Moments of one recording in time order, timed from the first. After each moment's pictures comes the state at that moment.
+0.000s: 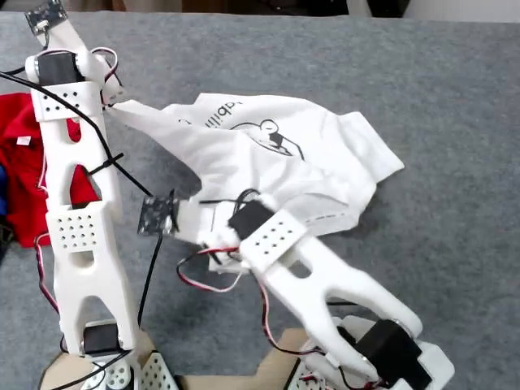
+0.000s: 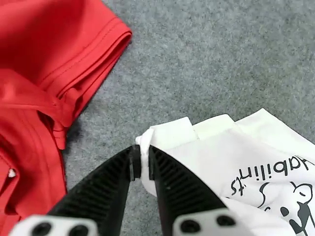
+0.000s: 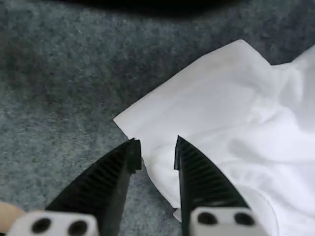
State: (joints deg) left arm -11.8 49.7 -81.1 100.2 12.9; right arm -47.0 -17.3 40.3 62.2 30.6
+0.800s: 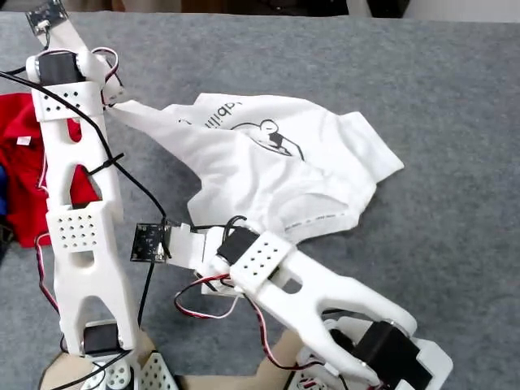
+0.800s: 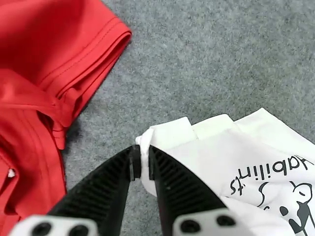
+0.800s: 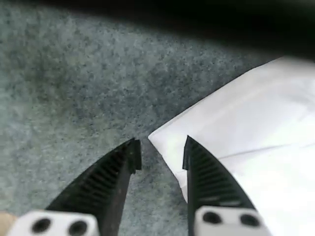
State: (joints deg) left arm -11.8 49.7 -81.1 100.2 12.9; right arm -53.0 -17.2 48.3 55.3 24.5
